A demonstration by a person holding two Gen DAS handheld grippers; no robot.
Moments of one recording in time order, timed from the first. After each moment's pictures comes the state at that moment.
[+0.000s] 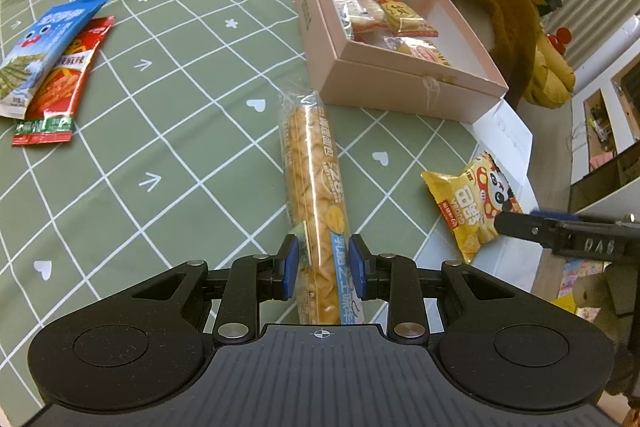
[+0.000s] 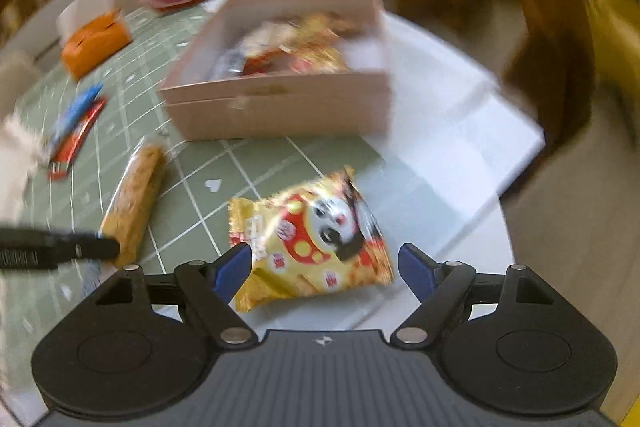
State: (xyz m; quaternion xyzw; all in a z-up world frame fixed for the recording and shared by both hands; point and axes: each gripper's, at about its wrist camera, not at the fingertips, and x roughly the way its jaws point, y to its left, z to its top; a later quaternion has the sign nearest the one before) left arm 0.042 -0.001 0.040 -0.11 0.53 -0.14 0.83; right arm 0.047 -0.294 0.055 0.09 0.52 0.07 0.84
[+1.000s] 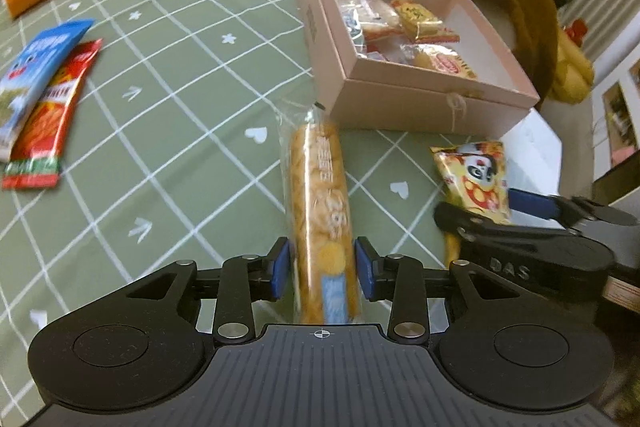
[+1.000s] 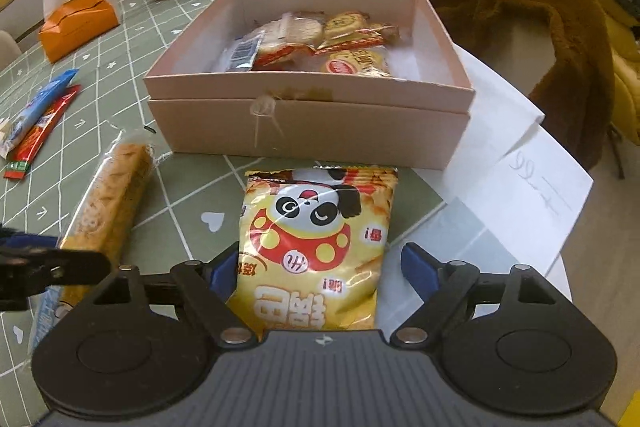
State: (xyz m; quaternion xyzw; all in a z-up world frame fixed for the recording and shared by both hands) left arm 0.079 -0.020 0.027 -0.07 0.53 -0.12 0.84; right arm 0.079 -0.226 0.023 -0.02 0.47 0.05 0.88
